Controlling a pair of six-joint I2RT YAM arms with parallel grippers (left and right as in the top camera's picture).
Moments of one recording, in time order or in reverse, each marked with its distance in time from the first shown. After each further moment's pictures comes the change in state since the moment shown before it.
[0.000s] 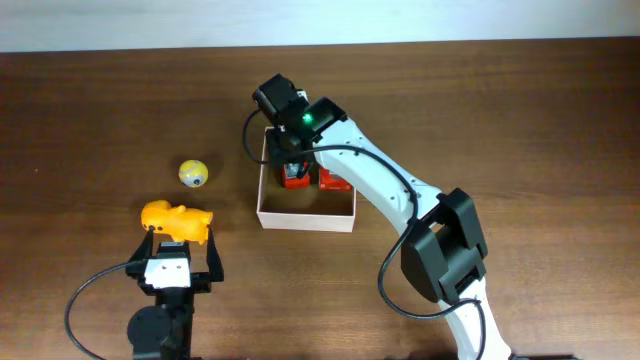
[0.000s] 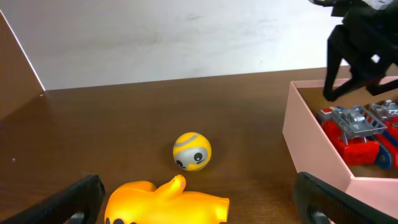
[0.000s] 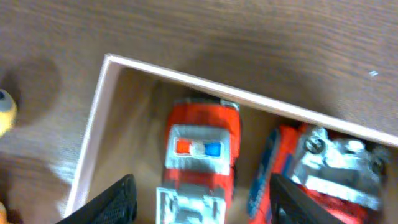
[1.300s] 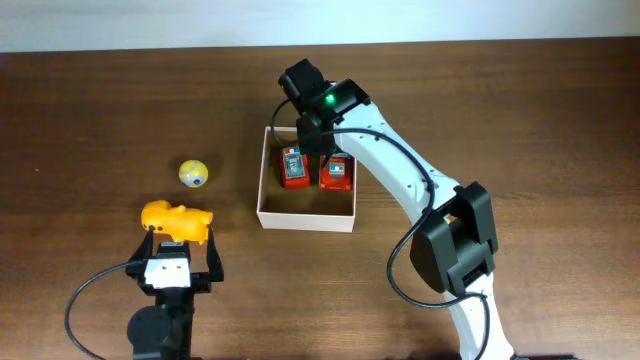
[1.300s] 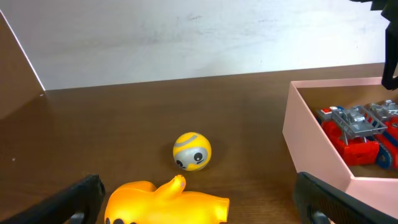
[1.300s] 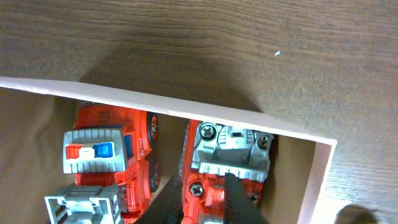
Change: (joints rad) left arm 0.000 0.000 0.000 0.000 0.000 0.000; right arm -0.085 0.000 0.041 -0.143 0.060 0.010
